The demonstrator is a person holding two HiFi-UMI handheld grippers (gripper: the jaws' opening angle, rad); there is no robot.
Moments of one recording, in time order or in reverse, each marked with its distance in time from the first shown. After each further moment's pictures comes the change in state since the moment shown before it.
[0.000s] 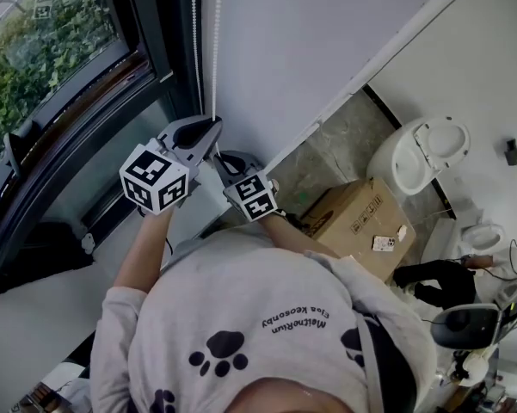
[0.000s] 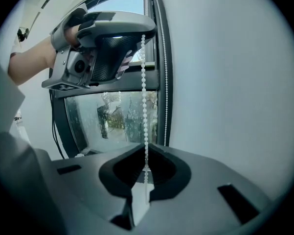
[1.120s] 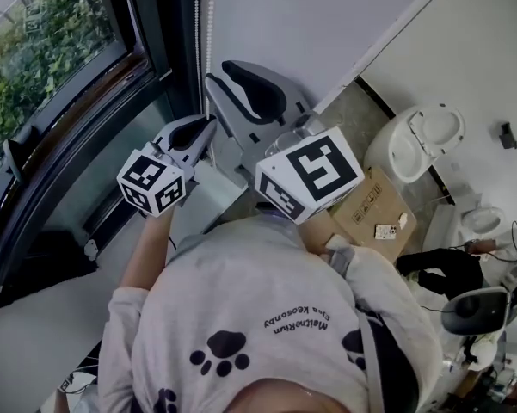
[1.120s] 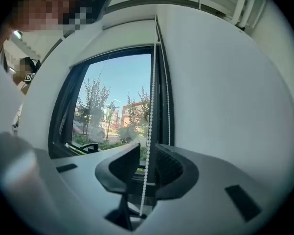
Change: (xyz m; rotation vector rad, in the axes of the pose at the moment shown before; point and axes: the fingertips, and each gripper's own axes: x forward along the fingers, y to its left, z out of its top) left arm -0.017 0.001 0.000 -0.013 -0.076 -0.021; right arm -0.149 0.011 0.308 -0.059 -0.520 -0.034
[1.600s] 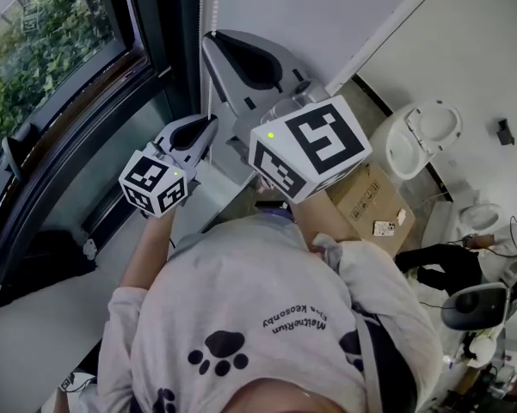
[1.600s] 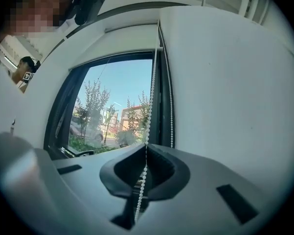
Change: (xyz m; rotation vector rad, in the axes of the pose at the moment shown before) left arm -0.002 -0.008 0.000 0.013 -0.013 -0.005; right arm 0.019 -0.006 0.039 -0.037 -0.057 -0.017
